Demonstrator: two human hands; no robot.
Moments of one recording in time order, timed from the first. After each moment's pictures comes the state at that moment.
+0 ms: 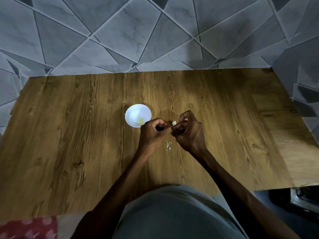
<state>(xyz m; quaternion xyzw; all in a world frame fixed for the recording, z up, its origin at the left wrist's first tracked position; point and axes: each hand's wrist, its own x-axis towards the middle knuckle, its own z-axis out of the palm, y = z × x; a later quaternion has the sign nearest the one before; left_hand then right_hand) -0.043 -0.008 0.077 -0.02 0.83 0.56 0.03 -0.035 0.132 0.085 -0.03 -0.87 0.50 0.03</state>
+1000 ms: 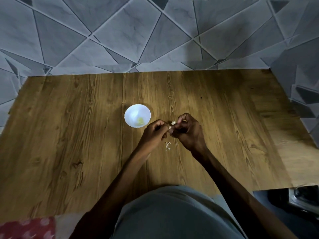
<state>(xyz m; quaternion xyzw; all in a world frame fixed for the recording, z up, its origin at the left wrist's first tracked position) -0.044 -0.011 0.071 -0.05 0.75 0.65 0.15 -0.036 0.135 0.079 -0.05 -0.80 0.59 -0.02</state>
